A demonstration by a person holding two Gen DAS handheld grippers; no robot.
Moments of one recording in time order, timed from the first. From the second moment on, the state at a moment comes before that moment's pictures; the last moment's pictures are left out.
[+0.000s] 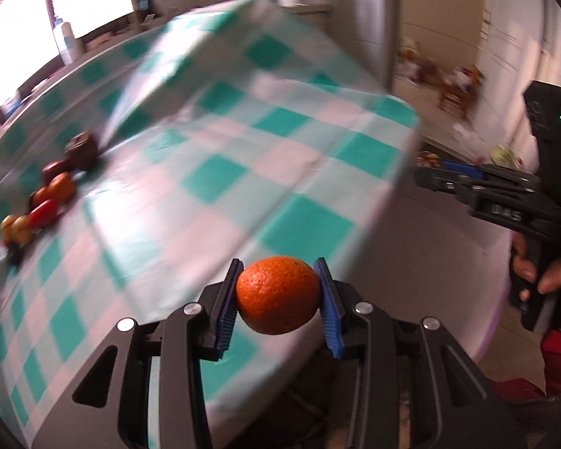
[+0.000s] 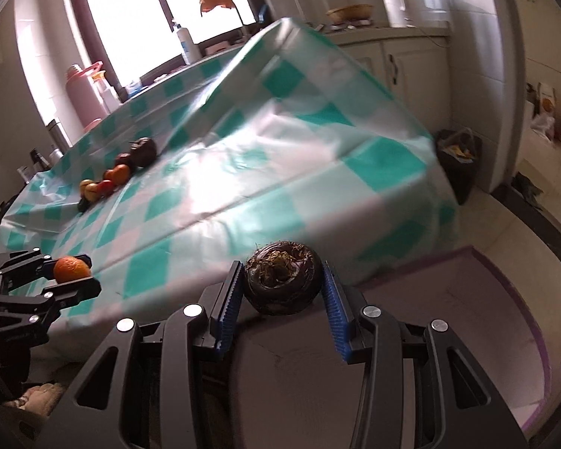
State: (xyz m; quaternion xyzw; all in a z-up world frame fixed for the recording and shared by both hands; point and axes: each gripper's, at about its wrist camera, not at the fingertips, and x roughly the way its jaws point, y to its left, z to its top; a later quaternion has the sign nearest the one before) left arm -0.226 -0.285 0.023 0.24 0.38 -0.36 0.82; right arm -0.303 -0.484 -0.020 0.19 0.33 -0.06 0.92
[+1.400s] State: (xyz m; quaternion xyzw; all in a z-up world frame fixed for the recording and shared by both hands) left arm -0.279 -0.398 -0.070 0.27 0.39 -0.50 0.72; right arm -0.339 -0.546 -0.137 0.23 0.48 -0.21 0.82
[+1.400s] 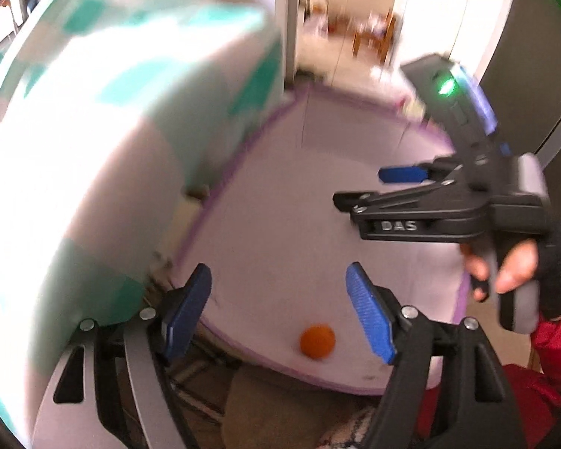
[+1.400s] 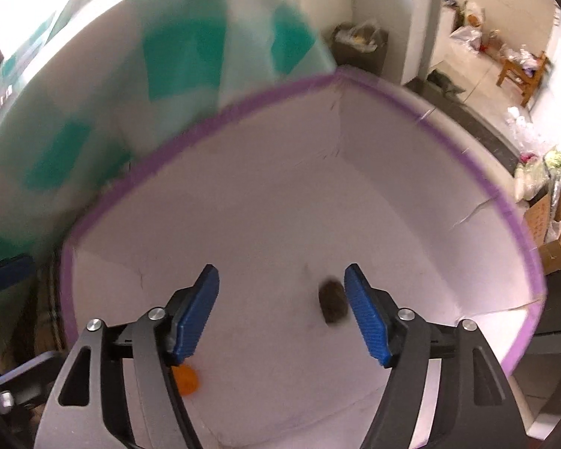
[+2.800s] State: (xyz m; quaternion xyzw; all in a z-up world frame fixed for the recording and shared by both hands) left arm -0.018 0.087 0.029 -0.18 0.33 0.03 0.93; right arm 0.009 -0.230 0.011 0.03 0.40 0.00 0.92
